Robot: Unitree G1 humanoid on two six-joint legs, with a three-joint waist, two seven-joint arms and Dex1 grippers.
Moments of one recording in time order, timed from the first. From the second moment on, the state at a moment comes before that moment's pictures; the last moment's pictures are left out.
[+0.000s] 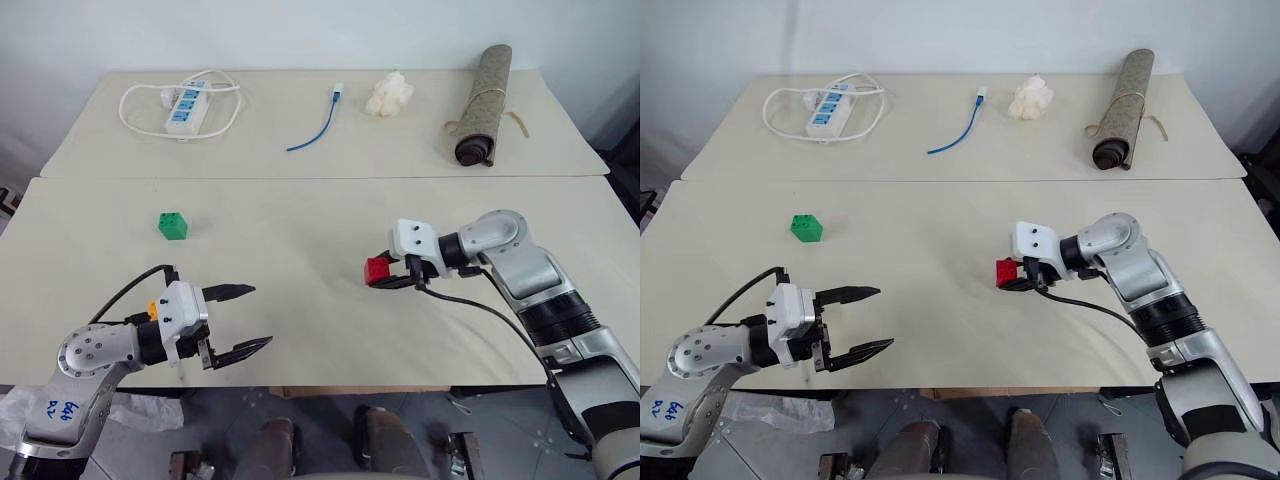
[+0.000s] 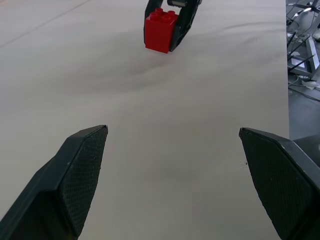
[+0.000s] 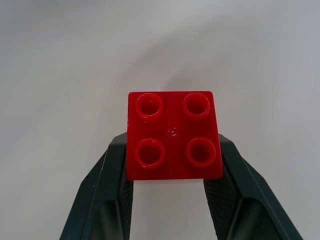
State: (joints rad) left arm 0.09 0.72 0.15 -0.39 -0.46 0.19 -0.93; right arm -0.76 -0.65 0.35 0.24 0.06 0.22 1.32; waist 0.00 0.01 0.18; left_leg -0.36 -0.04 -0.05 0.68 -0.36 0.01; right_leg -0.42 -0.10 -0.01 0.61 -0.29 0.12
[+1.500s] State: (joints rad) left arm 0.38 0.33 0.76 -0.28 -0.63 0.13 -0.54; right arm -0.31 -0.43 -0.13 0.13 0.55 -0.16 1.34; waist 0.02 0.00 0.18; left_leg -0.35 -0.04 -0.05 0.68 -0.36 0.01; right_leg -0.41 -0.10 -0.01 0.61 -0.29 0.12
